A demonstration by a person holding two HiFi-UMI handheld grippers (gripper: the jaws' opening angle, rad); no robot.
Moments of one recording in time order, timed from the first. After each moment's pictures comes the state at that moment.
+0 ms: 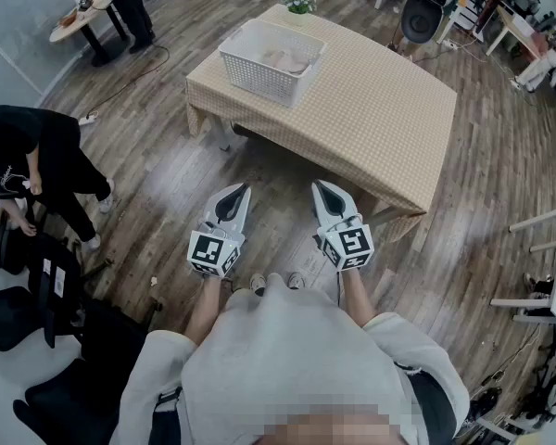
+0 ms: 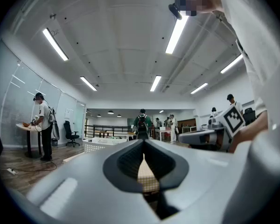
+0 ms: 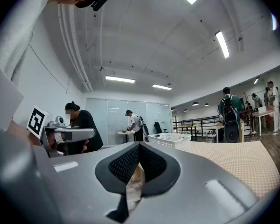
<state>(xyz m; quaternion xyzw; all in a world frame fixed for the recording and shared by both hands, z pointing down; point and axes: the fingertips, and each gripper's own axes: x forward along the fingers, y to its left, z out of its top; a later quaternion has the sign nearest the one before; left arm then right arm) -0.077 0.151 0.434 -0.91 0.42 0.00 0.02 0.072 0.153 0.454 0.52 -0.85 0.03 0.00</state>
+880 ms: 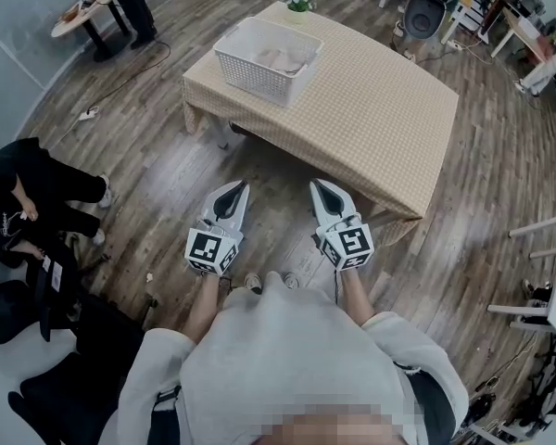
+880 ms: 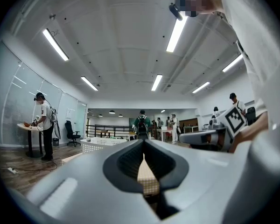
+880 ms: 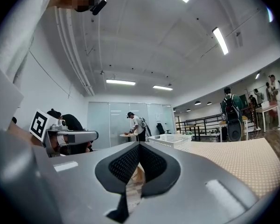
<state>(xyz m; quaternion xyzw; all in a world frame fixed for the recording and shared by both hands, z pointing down) -0.045 0.136 0.433 -0.90 0.43 0.00 0.02 0.102 0.138 0.453 0.51 -0.86 0.04 -0.02</state>
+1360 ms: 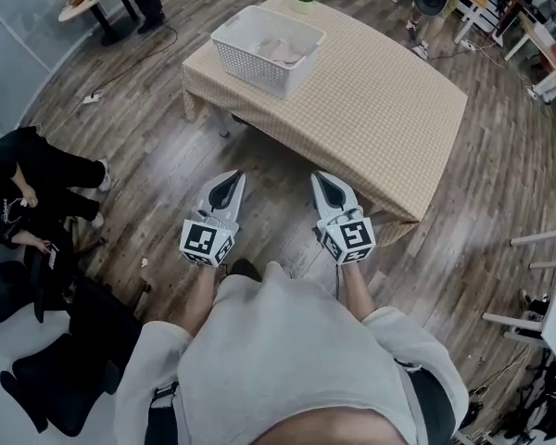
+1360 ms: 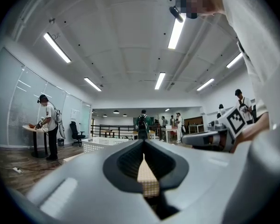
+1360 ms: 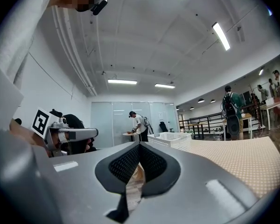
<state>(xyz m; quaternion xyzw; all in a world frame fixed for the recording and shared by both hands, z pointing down) -0.018 0.121 0.435 -0.89 0.45 -0.01 0.03 0.137 0.119 0.464 0.49 -0.87 0.04 -0.01</state>
